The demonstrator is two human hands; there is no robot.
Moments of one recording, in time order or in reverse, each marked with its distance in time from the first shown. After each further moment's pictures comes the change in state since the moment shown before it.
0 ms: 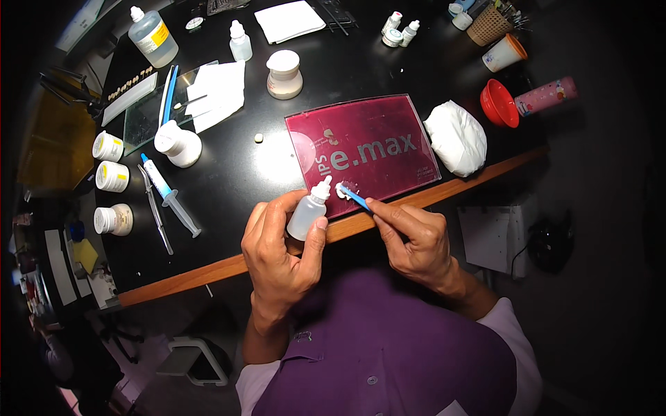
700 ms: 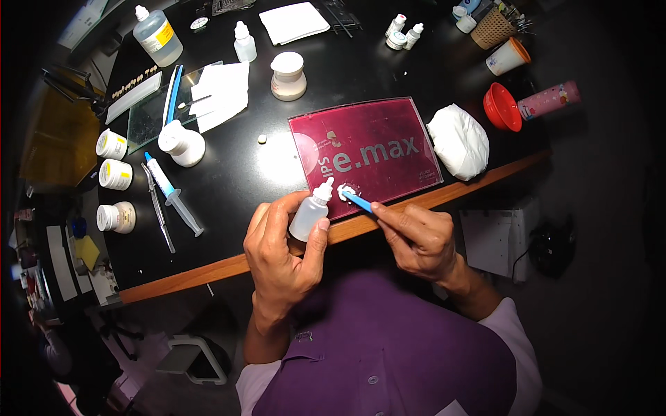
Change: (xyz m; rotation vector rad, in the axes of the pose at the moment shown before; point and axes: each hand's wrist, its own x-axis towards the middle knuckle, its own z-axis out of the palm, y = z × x) left_hand -0.001 0.002 0.001 -0.003 -0.010 -0.041; right_hand 0.001 0.013 -0.007 -0.076 -0.016 -0.144
